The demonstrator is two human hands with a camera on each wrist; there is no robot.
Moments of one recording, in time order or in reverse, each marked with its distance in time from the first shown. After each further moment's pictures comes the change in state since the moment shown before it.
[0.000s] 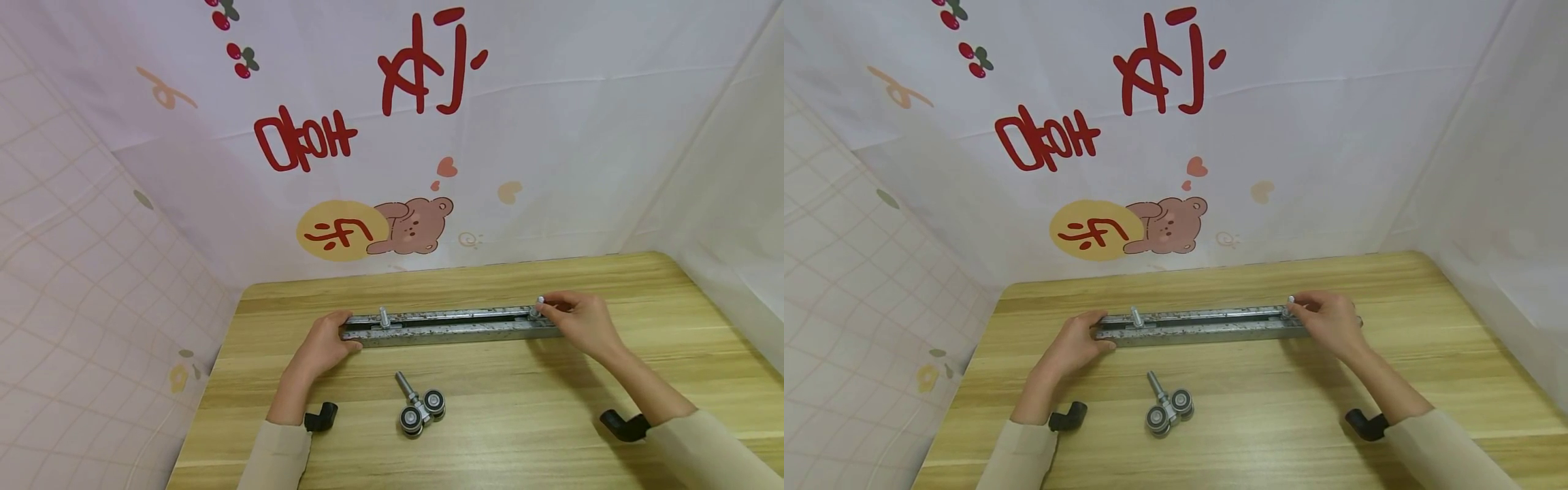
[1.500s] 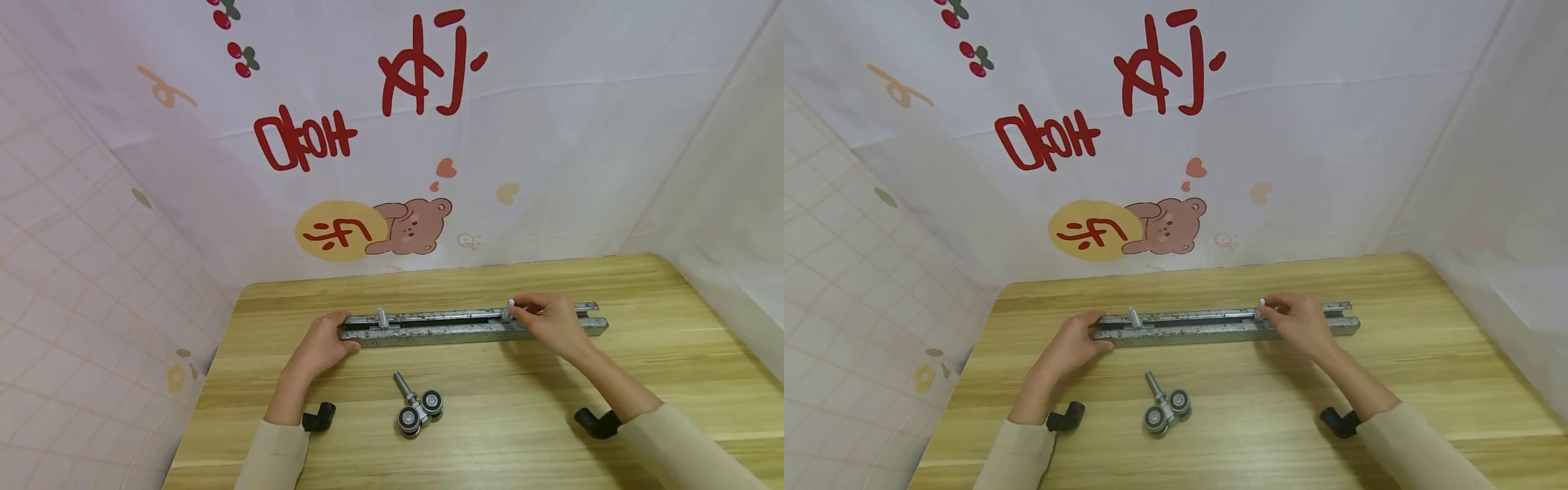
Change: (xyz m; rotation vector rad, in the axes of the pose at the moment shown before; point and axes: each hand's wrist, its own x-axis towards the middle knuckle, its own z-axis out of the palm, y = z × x) left_hand 0.000 0.000 0.000 -0.001 -0.002 0.006; right_hand 0.006 -0.029 0.027 0.058 -0.093 0.036
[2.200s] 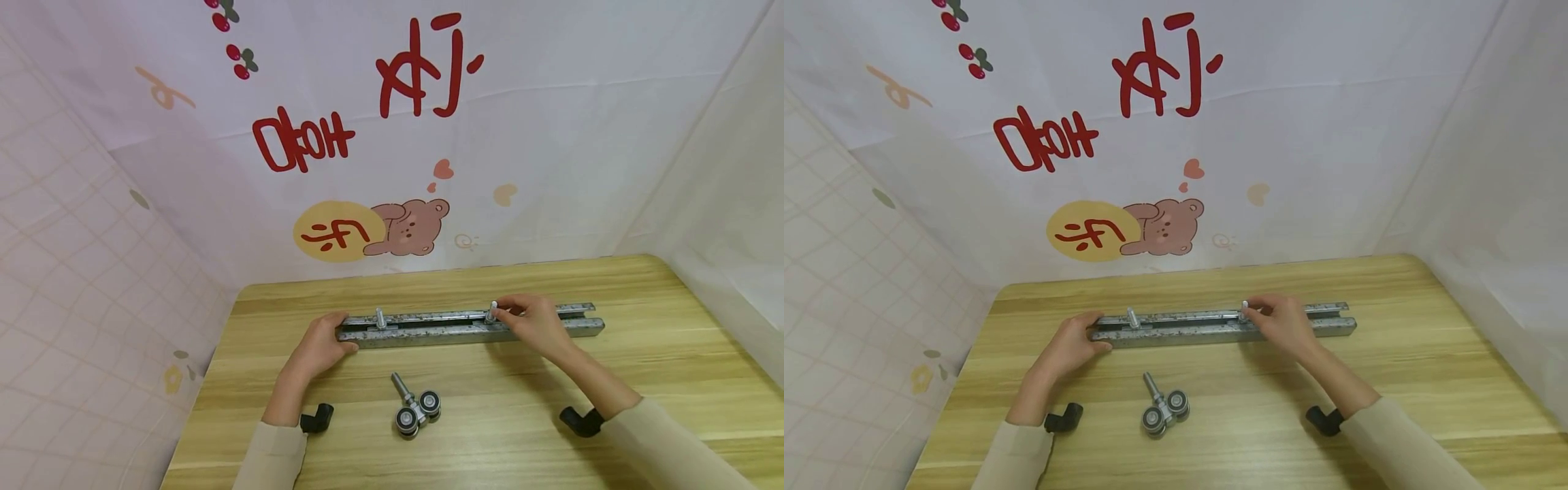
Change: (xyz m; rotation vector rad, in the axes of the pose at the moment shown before) left_hand 0.001 0.000 0.000 -0.001 0.005 0.003; right_hand 0.006 -0.008 0.019 0.003 -0.008 -0.049
